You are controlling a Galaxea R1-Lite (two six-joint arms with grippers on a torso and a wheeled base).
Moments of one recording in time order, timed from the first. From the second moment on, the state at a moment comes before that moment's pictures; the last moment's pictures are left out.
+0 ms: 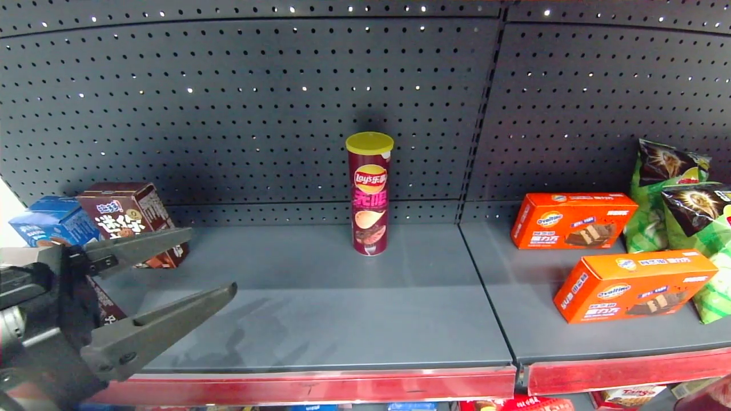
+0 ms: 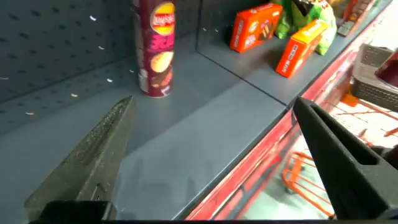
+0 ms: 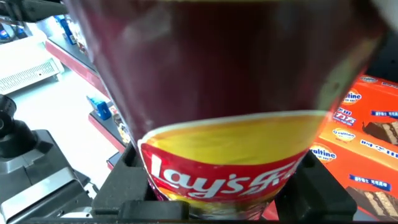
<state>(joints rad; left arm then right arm) -0.34 1.07 -0.50 -0.53 -0.44 -0.08 0.31 0.59 -0.54 -0.09 0.45 -0.02</state>
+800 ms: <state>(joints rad) -0.27 1.46 -0.60 -0.76 -0.59 -0.06 0.30 0.58 -0.54 -0.09 0.45 -0.02</state>
